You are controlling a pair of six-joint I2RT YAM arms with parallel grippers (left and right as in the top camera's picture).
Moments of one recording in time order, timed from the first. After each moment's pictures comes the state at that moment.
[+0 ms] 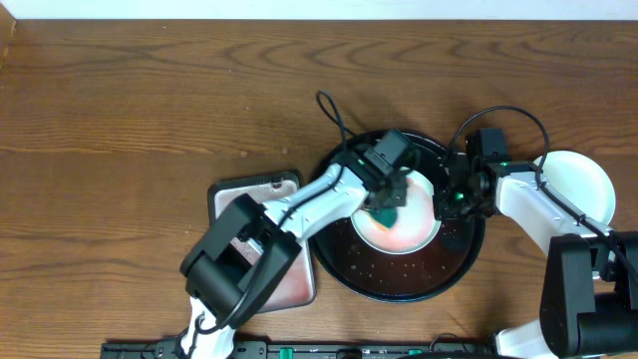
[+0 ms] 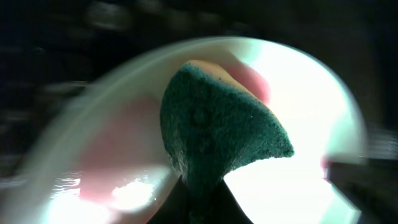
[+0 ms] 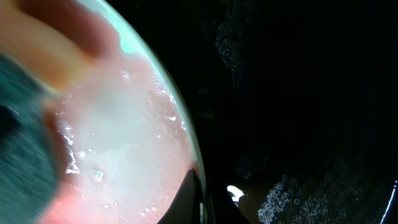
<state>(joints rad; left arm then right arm) -0.80 2.01 1.34 -0.47 0.14 -0.77 0.09 1.69 0.87 -0.61 -0.26 0.05</state>
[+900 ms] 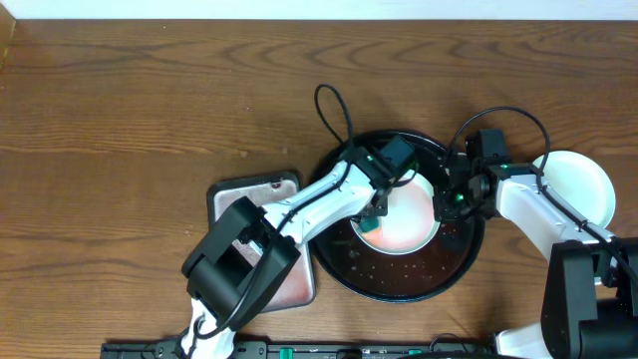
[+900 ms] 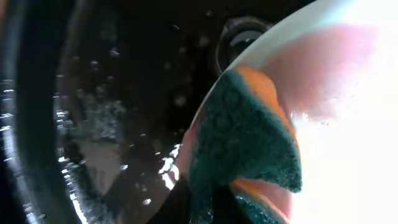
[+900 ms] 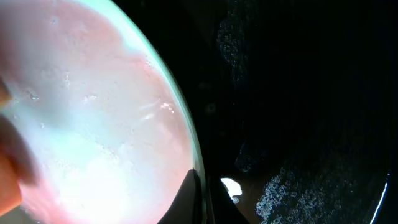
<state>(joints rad) -0.81 2.01 1.42 -0.88 -0.14 -0.79 0.09 1.66 0.86 -0.61 -0.25 0.06</state>
